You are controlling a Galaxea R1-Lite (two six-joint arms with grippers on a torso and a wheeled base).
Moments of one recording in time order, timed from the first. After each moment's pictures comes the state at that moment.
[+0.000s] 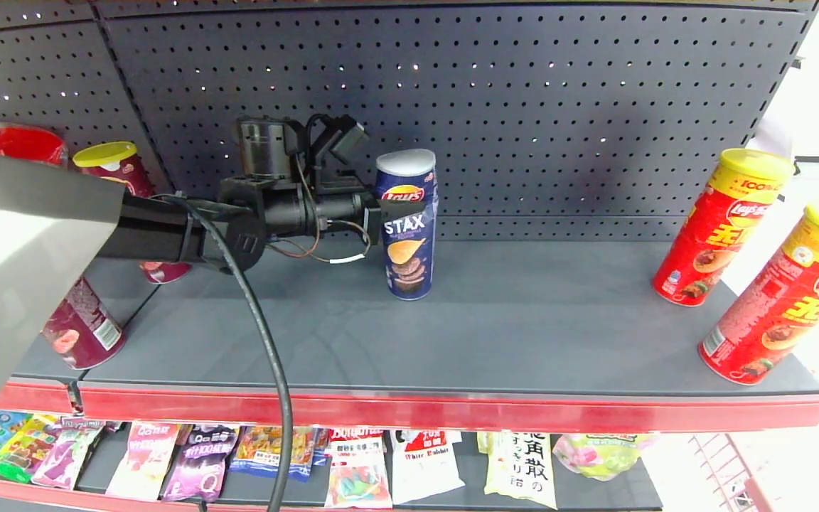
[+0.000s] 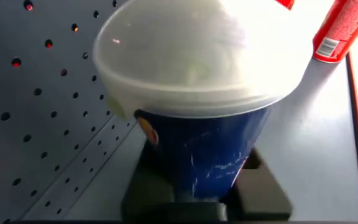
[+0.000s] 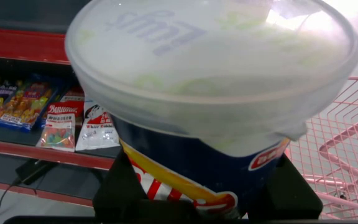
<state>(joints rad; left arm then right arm) -0.38 2.16 -1.55 -0.48 -0.75 0.19 0.10 0.10 0.00 0.00 0.02 -0.02</state>
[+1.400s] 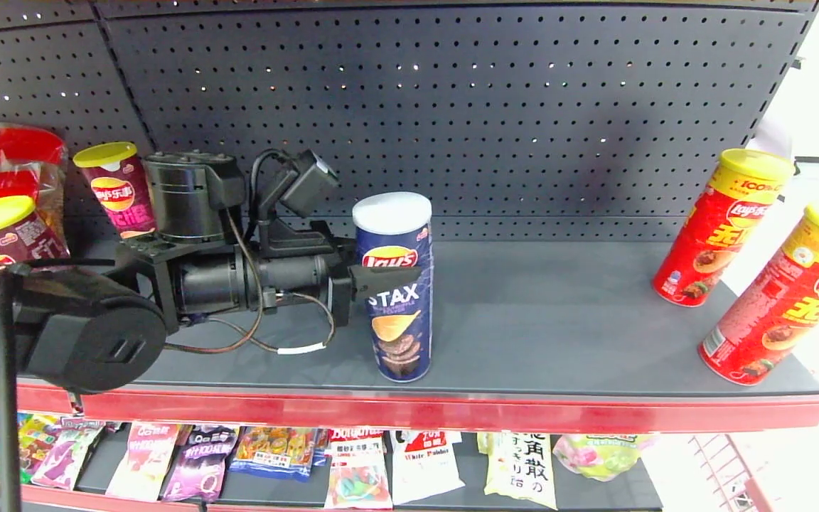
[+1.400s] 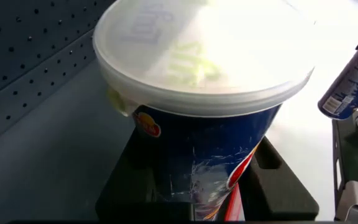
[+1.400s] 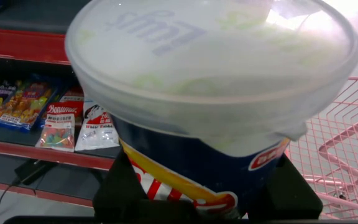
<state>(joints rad) -0.48 1.78 -0.94 -0.67 -0.70 0.12 0.10 0.10 0.00 0.00 0.02 -0.02</state>
